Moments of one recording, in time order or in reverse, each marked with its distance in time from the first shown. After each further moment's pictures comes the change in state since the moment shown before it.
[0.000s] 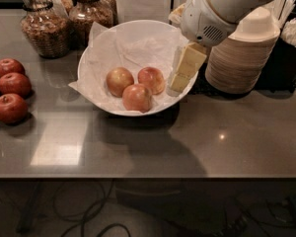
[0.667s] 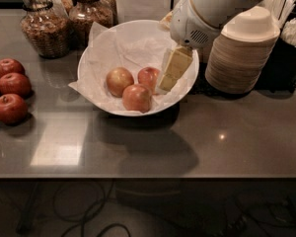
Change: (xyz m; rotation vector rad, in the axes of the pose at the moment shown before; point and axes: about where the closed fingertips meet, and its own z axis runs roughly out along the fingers) arm -0.007 -0.008 0.026 -0.024 -0.022 -0.014
